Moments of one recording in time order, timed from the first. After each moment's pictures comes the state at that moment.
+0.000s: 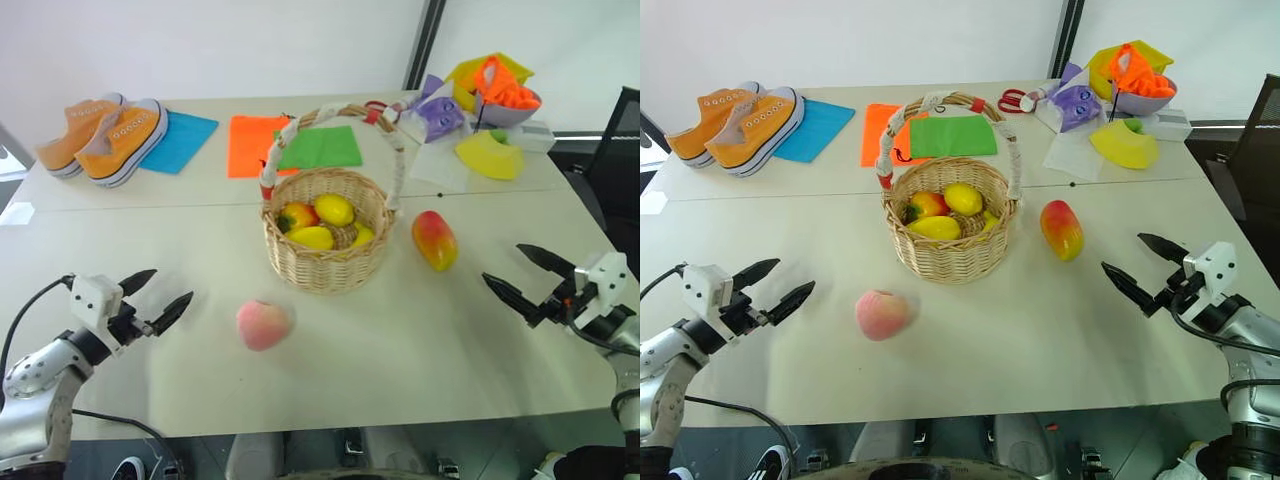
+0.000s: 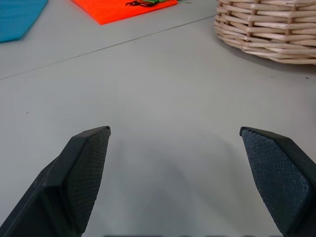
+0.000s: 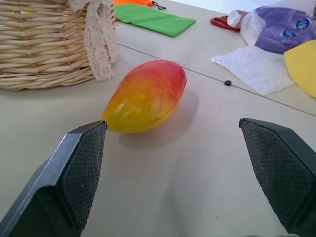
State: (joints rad) left arm 0.18 0.61 0.39 -0.05 -0.46 0.07 -0.82; right arm 0.03 -0.69 -0.44 0.11 0.48 -0.03 1.00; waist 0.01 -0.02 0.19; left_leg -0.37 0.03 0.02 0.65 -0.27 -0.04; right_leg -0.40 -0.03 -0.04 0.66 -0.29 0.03
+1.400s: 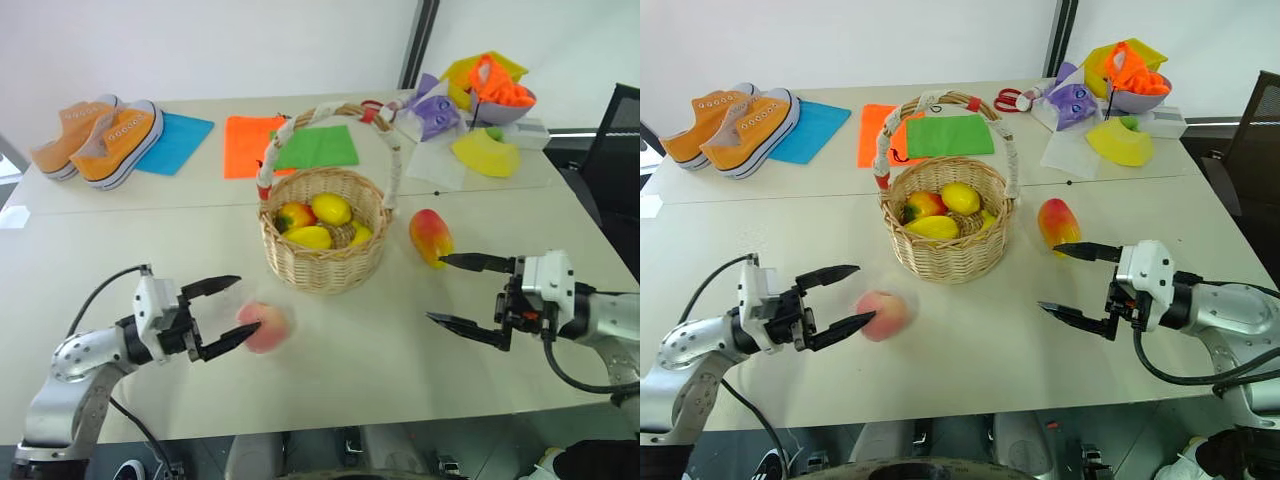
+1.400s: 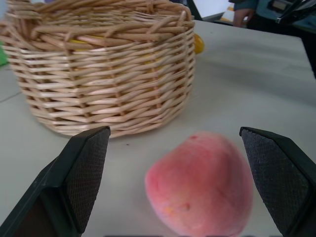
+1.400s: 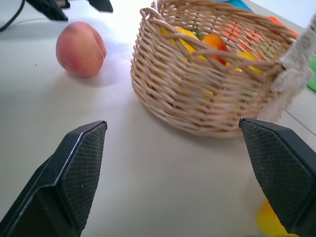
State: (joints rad) left arm 0.16 0.63 0.17 -0.32 -0.58 0.17 -1.07; right arm 0.07 -0.84 -0.27 -0.38 0.56 0.18 1.13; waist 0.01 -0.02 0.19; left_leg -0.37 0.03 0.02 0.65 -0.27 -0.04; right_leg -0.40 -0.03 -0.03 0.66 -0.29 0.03
